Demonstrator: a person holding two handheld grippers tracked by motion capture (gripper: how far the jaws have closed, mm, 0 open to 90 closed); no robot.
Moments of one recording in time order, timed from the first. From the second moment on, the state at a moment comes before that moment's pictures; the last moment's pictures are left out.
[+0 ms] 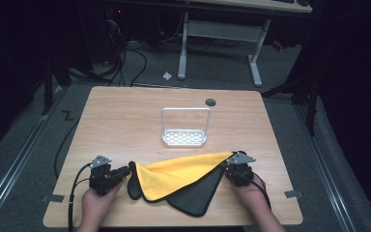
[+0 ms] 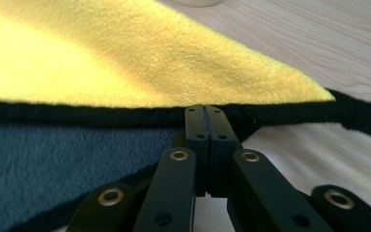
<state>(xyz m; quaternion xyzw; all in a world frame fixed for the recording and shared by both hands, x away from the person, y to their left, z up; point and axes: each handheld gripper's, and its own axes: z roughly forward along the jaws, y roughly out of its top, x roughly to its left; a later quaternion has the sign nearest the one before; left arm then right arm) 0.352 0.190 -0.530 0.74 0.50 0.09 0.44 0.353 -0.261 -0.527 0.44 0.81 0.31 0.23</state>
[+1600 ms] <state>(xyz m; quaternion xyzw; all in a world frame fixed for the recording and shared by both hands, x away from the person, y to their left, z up) 0.281 0.078 -0.530 0.86 0.33 0.11 0.38 0.296 -0.227 -0.519 0.39 0.82 0.37 0.18</state>
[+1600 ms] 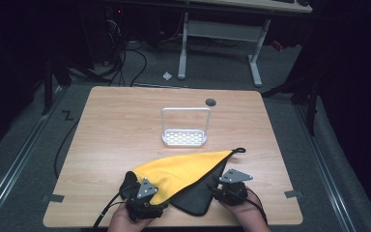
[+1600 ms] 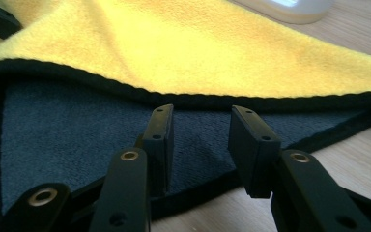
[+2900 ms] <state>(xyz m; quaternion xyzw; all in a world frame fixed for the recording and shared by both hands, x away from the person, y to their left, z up) 0.363 0.148 -0.498 0.77 0.46 0.14 0.42 0.315 -0.266 -0.525 0.42 0.82 0.30 0.23</state>
